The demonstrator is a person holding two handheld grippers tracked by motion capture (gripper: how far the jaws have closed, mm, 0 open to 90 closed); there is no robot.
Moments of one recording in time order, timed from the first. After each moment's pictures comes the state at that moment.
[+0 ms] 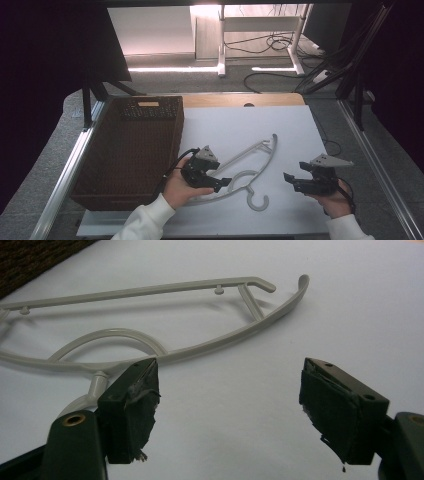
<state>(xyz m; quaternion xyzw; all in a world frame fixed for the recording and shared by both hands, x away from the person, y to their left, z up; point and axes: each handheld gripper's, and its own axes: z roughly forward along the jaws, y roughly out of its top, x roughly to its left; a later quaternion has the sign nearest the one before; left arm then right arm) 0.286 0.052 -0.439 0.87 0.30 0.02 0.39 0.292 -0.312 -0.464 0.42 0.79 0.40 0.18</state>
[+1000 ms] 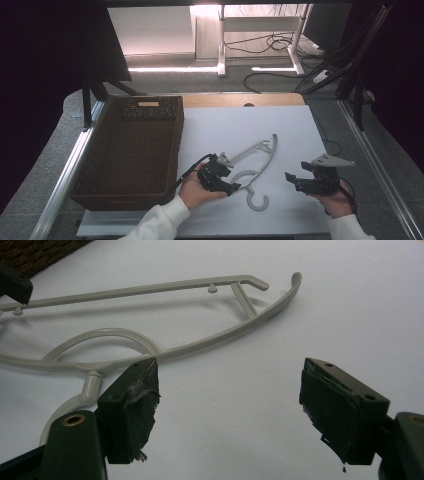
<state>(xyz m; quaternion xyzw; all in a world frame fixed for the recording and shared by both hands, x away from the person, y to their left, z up) 0.297 0.012 -0.471 0.90 0.29 0.02 0.33 0.293 -0.317 -0.464 0.42 0.79 0.40 0.18</state>
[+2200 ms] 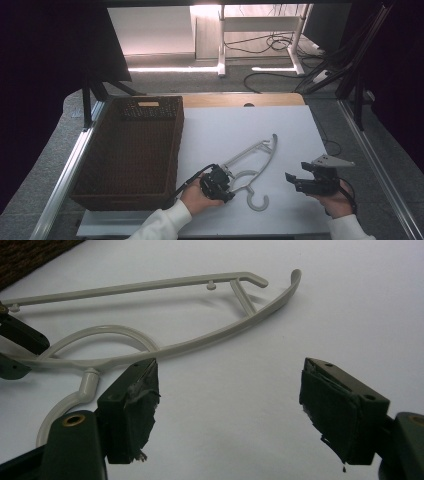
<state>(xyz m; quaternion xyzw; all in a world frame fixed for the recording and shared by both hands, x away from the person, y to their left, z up) 0.293 0.007 -0.506 0.92 0.29 -0.01 0.25 0.293 -0.318 -0.466 0.42 0.79 0.40 0.18</state>
